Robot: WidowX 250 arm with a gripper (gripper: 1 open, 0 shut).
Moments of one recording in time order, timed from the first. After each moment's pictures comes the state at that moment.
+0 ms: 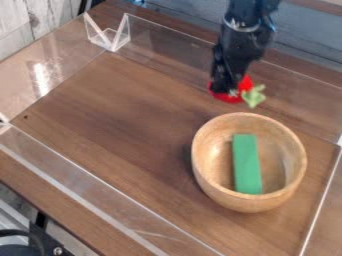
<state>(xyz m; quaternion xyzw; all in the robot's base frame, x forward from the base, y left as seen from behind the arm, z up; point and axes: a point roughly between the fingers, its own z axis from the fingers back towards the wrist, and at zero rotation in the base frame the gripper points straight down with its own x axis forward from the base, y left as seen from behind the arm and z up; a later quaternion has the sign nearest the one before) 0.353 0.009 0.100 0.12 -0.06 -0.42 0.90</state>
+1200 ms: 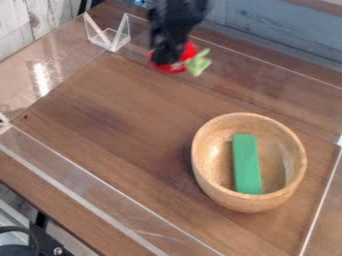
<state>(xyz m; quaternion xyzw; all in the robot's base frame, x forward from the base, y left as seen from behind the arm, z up) 0.296 0.076 0.123 0.16 -0.06 -0.32 0.93</state>
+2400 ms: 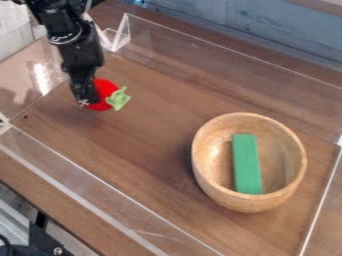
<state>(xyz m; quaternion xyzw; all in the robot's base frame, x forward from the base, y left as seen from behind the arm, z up) 0.261 0.159 0.045 0.05 -0.09 -0.35 0.93</state>
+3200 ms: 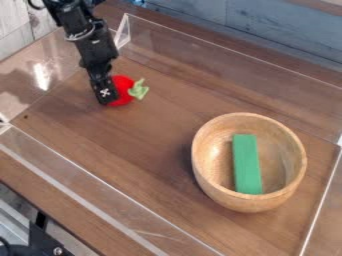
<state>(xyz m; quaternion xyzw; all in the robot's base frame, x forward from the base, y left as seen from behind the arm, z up) 0.284 0.158 0.028 -0.03 -0.10 -0.29 0.95</state>
